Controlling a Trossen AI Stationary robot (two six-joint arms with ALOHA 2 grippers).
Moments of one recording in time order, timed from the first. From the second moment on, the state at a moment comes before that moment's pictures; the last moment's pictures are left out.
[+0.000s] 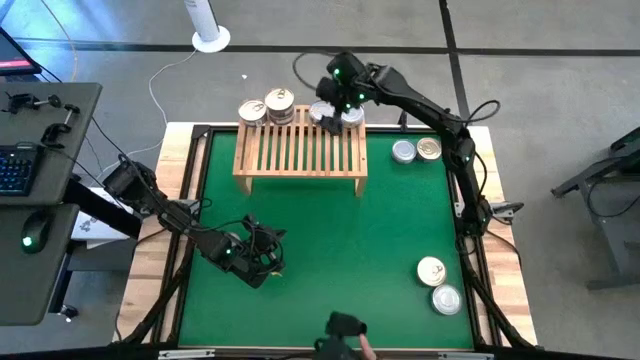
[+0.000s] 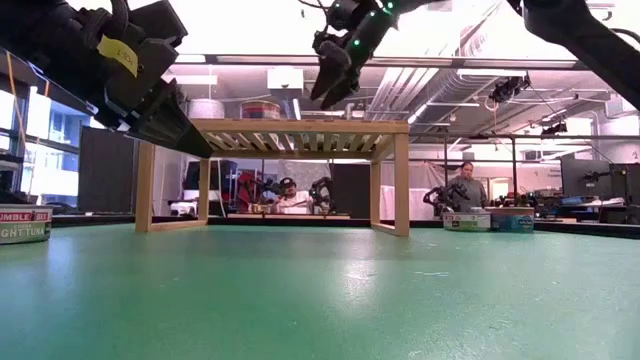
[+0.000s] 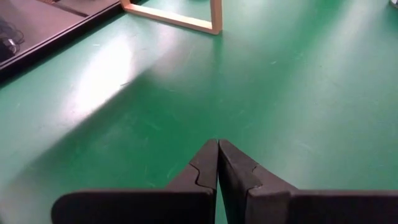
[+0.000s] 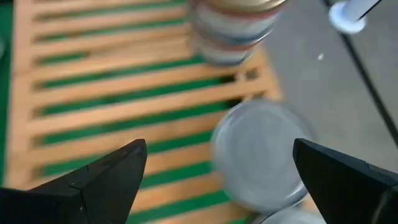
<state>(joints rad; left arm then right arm) -0.57 1.56 0.72 -0.23 -0.97 -0.86 -0.54 2.14 2.36 -1.09 -0.14 -0.32</state>
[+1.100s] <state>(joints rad) -0.68 1.56 0.72 -0.15 -1.03 -0.91 0.28 1.40 1.10 -0.31 0.22 0.19</state>
